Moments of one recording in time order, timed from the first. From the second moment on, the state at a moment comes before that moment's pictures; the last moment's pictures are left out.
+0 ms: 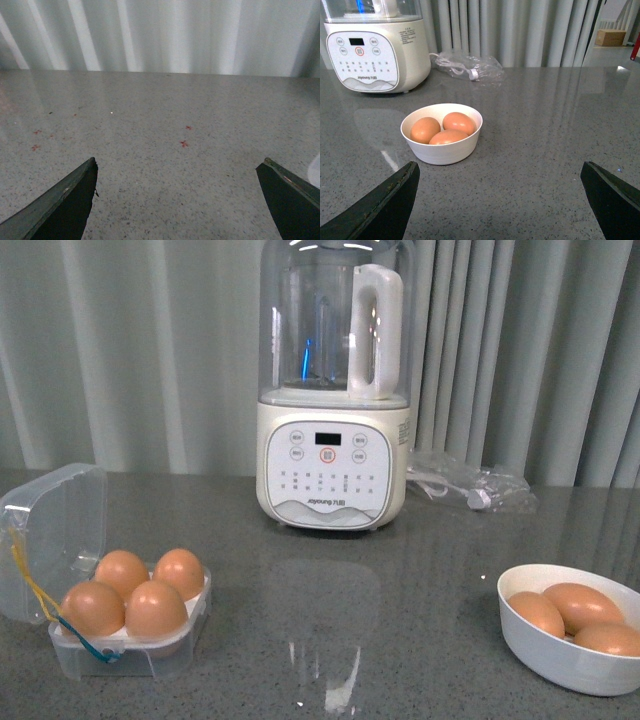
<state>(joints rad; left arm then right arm) 0.23 1.34 0.37 1.02 -0.02 0.12 0.00 0.00 0.01 0.00 0.00 0.00</state>
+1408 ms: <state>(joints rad) 0.10 0.98 0.25 0.73 0.09 -0.02 0.00 0.00 0.01 0.00 0.00 0.00</state>
